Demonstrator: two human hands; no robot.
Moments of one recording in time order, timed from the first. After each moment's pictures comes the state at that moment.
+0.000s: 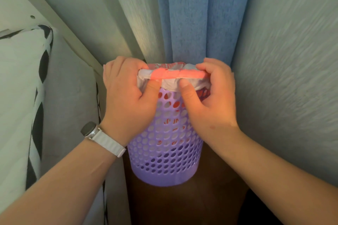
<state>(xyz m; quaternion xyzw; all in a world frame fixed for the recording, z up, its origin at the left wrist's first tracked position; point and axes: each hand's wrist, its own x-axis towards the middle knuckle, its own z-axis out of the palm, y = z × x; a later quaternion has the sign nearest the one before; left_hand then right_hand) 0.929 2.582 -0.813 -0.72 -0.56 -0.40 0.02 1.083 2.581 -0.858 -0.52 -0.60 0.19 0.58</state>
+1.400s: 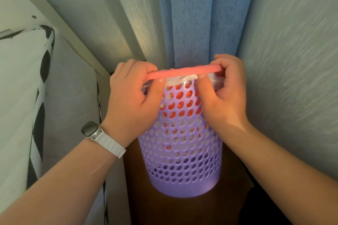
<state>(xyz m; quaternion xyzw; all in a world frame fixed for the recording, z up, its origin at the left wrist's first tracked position) 0.927 2.584 -0.814 -0.76 -0.53 -0.38 0.00 1.104 2.601 -0.872 -0.49 -0.58 0.17 0.62</state>
